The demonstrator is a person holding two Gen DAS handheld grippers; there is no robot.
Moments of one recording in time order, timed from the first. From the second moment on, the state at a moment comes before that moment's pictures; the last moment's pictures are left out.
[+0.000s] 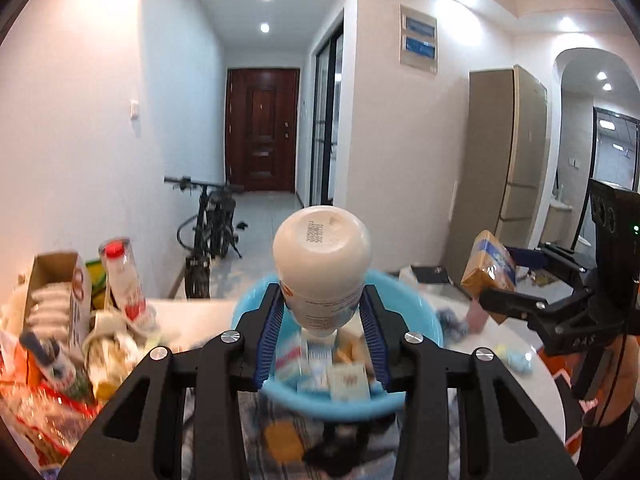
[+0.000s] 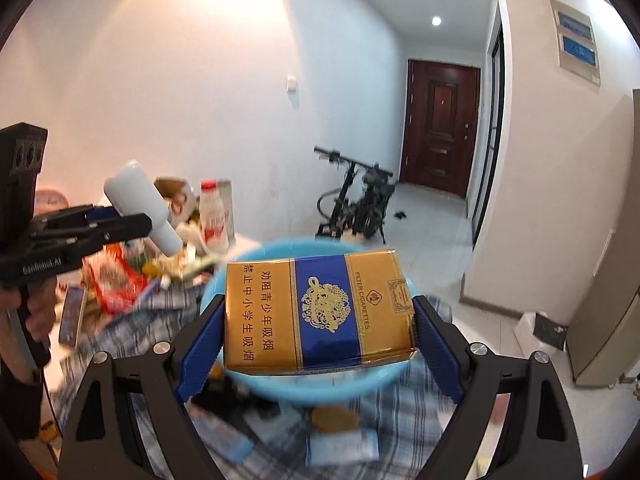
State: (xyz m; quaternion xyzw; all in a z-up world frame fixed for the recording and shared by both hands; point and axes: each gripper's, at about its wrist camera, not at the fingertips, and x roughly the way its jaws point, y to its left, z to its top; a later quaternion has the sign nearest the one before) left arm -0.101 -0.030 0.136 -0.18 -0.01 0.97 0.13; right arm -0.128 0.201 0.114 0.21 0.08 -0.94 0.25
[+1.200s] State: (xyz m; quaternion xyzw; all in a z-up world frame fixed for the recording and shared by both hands) left arm -0.204 -0.013 0.080 -0.25 -0.01 0.96 0.13; right arm -0.227 0.174 0.087 0.23 0.04 -0.94 0.23
